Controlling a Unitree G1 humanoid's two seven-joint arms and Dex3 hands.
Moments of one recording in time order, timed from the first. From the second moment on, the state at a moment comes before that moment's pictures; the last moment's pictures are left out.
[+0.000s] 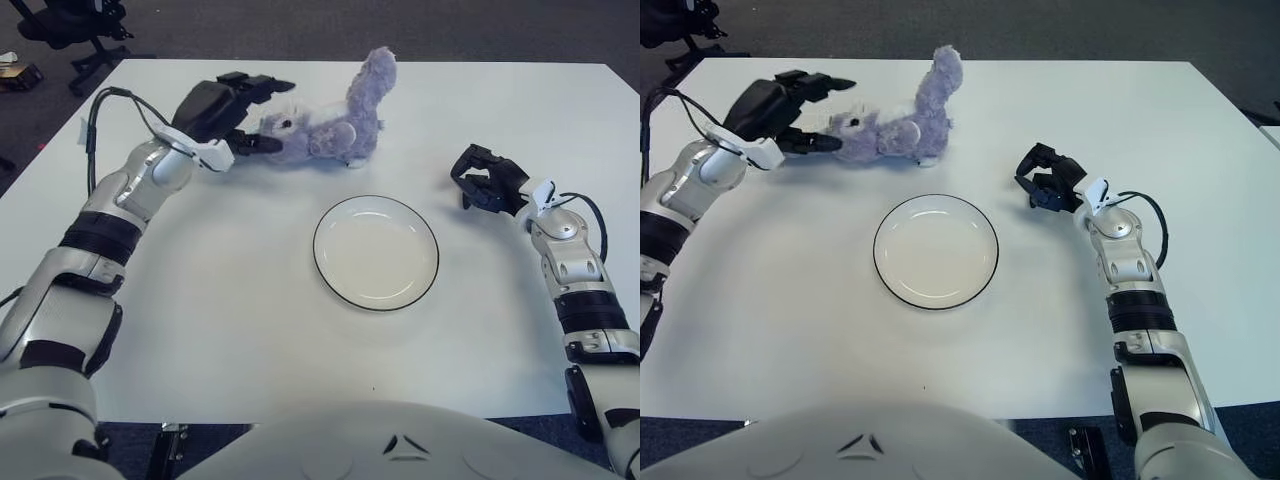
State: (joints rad) left arm -0.70 0.67 -0.25 0.49 0.32 -0.66 0.07; right arm -0.35 -0.50 0.02 0.37 0.00 -0.03 0.40
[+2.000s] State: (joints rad) left arm -1.07 0.46 -0.29 0.91 0.37 -0.23 -0.51; right arm -0.37 -0.53 0.05 0.38 -0.02 -0.04 0.41
